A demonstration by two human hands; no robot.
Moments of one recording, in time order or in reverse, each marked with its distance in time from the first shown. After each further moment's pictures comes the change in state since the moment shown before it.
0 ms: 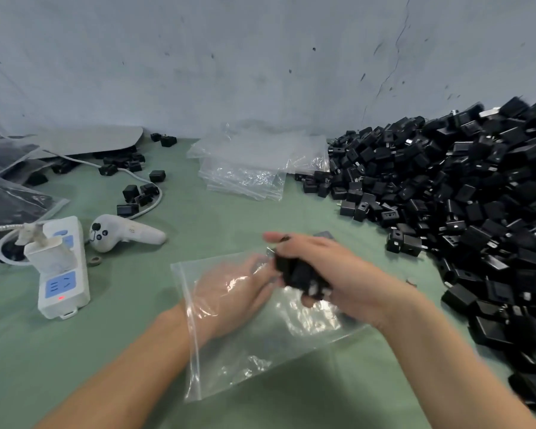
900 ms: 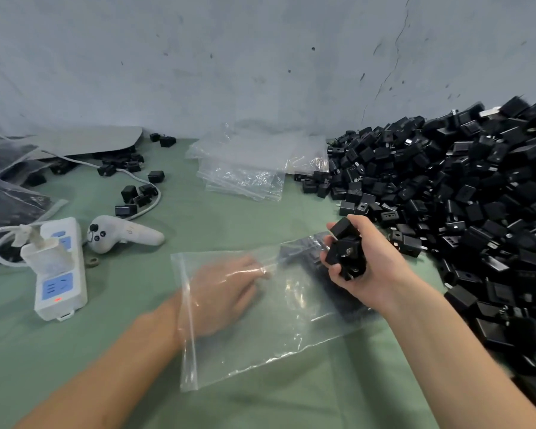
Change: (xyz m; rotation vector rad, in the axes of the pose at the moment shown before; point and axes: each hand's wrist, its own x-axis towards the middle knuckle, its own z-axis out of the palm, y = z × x) left_hand -0.006 -0.012 -0.007 -0.137 0.077 0.013; right_hand 0.013 0.012 -0.048 0.568 0.449 0.143
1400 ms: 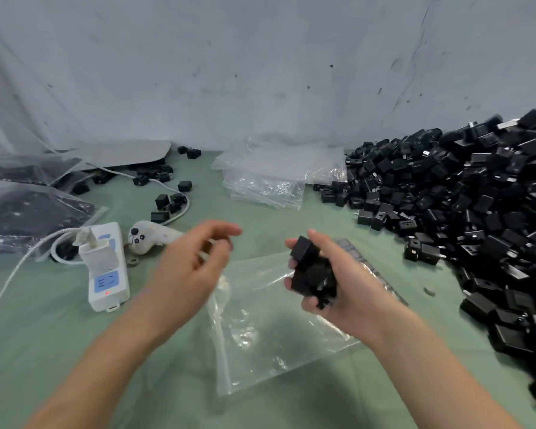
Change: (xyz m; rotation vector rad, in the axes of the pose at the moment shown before) left_hand -0.042 0.023 -0.078 -0.538 0.450 -0.349; right_hand -0.036 0.039 0.043 -0.136 -0.387 0.037
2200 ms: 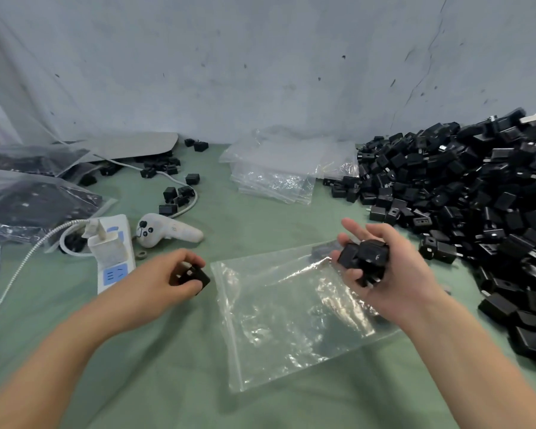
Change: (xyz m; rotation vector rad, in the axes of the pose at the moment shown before) left_hand -0.005 -0.064 -0.051 0.346 -0.321 -0.418; right_hand 0.001 -0.021 -0.021 0.255 0.226 -0.054
